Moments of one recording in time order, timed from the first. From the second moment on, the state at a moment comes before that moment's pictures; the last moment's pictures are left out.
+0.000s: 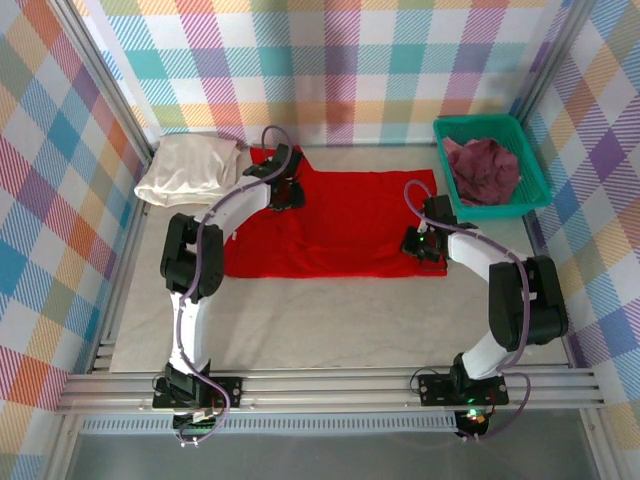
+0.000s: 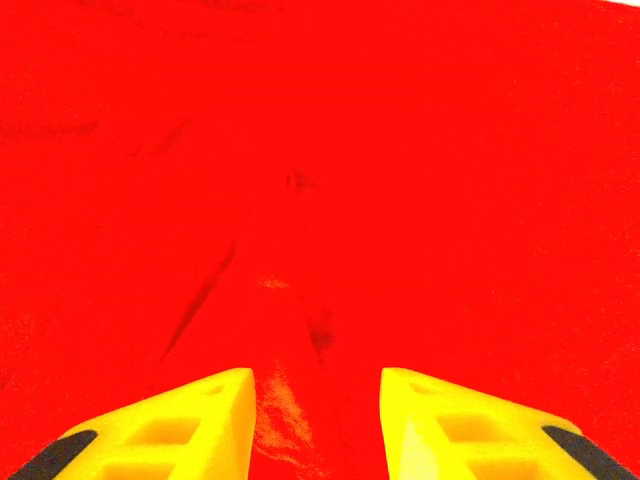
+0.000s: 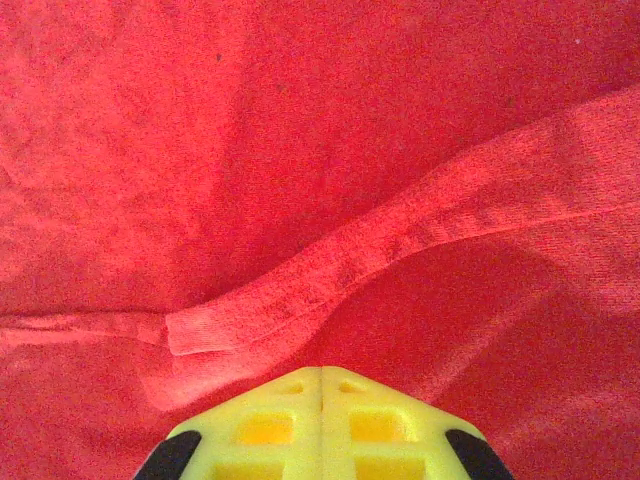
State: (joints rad) left arm -0.42 2.08 1.74 -0.69 -0.10 -0.53; right arm 0.19 1.59 0.90 -0.37 -0.19 0.49
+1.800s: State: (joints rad) left arm -0.38 2.19 1.75 -0.70 -0.15 -0.55; right arm 0.19 1.57 0.90 -0.40 -0.21 0.48
